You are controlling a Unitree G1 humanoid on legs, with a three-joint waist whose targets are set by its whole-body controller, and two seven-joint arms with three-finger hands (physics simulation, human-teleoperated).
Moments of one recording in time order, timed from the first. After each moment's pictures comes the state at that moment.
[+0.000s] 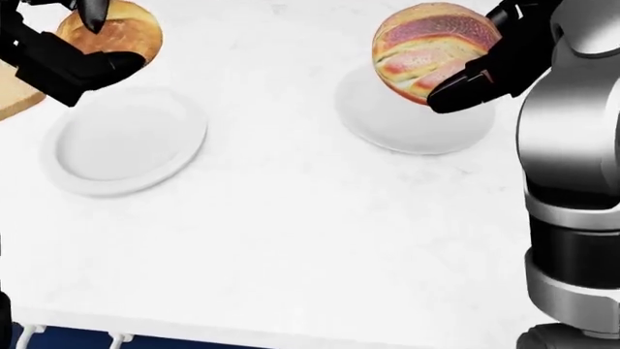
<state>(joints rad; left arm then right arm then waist) -0.91 0.36 0.10 -0.14 0.57 0.65 -0.55 -1.03 -0.30 -0.05 -0.02 -0.84 0.97 0.59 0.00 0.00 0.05</state>
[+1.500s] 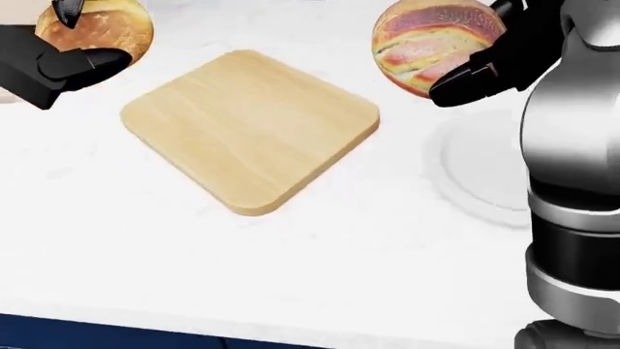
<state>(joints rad) -0.91 0.39 0.11 -0.30 0.56 0.75 -0.65 -1.05 -0.29 -0.06 -0.06 -0.87 1.00 0.63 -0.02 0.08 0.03</state>
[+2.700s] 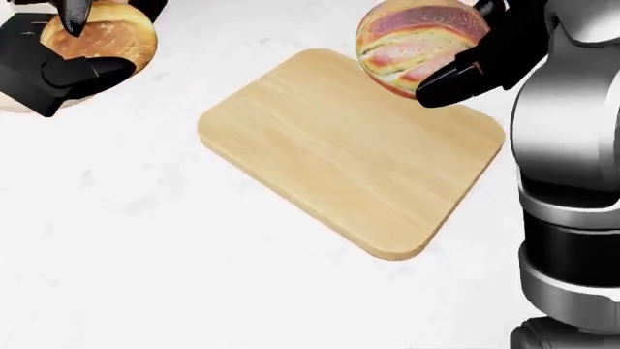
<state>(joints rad) -0.91 0.38 0.11 -0.31 0.60 0.79 -0.69 -1.06 -0.29 -0.03 -0.05 -0.84 1.01 0.63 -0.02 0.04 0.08</state>
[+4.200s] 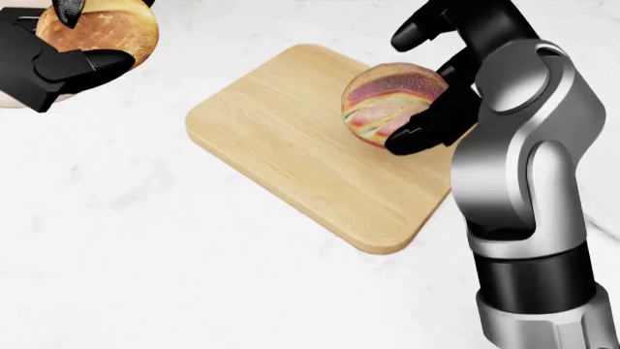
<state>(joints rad) -0.93 0.38 0.10 -0.36 0.61 0.82 -0.74 -0.94 -0.18 0.00 0.06 -0.98 0.85 0.63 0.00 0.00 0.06</state>
